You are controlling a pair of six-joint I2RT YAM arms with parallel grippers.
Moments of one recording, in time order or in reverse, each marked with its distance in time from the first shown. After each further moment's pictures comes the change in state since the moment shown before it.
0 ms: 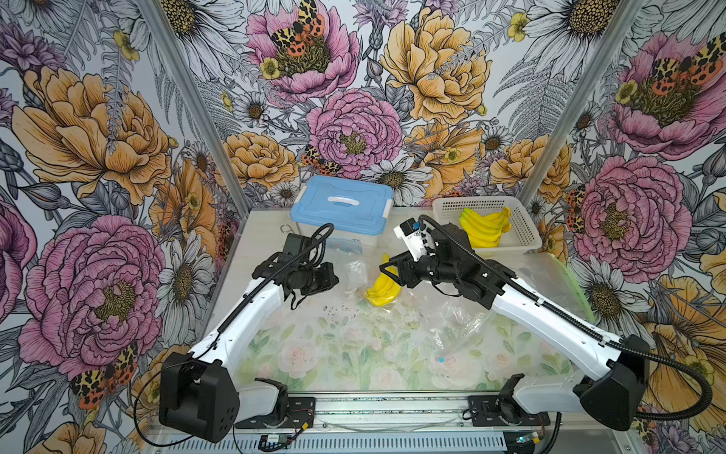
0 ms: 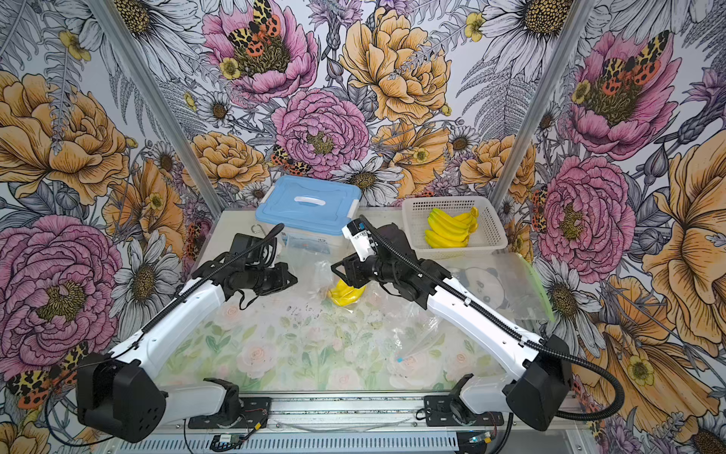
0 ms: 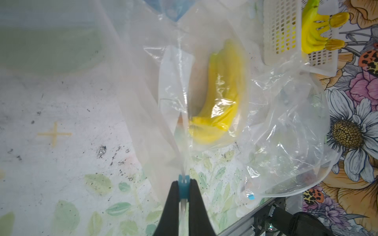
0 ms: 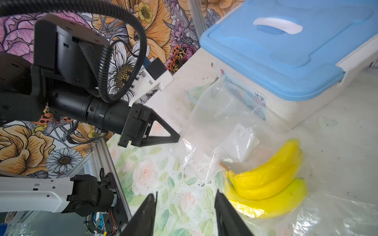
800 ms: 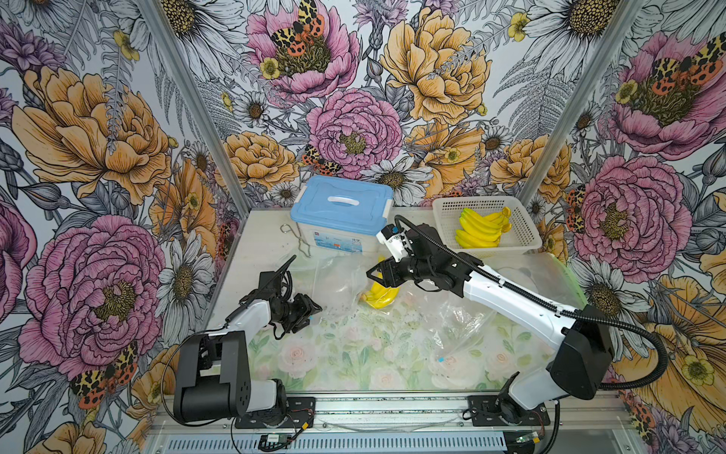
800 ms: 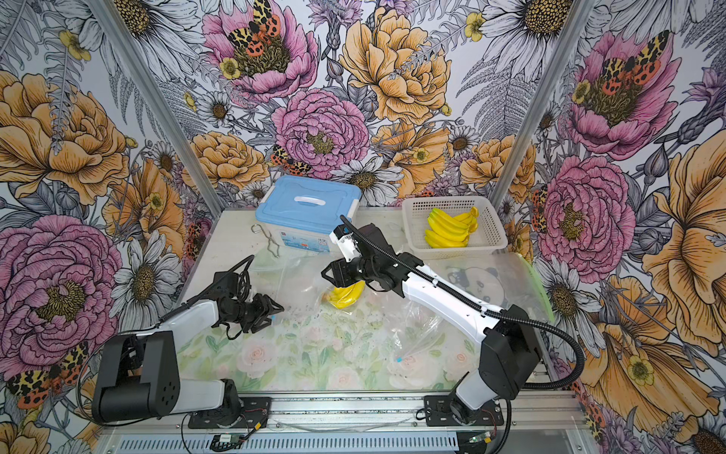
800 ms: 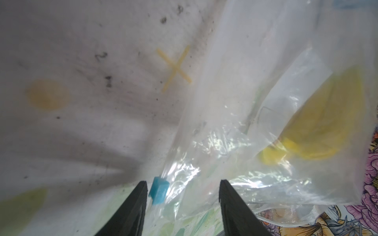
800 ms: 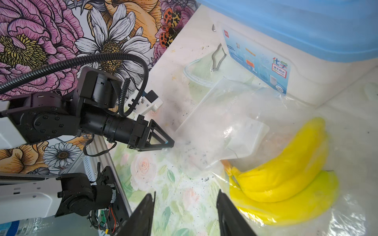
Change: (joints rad) left arm 0.423 0.076 -0.526 0.286 0.279 -0.156; right arm 0.012 0.219 0.054 0.000 -0.050 0.077
